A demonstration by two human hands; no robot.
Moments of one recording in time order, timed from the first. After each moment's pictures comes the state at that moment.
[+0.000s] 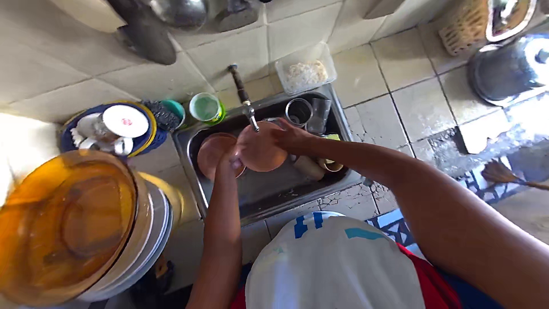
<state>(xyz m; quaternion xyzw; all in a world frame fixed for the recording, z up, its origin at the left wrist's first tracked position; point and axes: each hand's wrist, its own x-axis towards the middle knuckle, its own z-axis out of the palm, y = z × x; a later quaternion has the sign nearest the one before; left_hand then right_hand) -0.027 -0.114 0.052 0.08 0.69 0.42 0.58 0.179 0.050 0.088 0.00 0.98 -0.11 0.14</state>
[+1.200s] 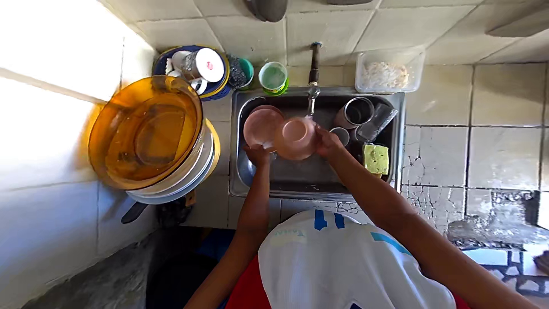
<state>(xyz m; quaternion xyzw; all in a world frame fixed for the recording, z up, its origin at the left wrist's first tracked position) 0.015 -0.194 0.003 -0.12 0.92 0.36 0.14 0.144 -0.003 0.046 0.47 0.24 -0.84 -0.12</state>
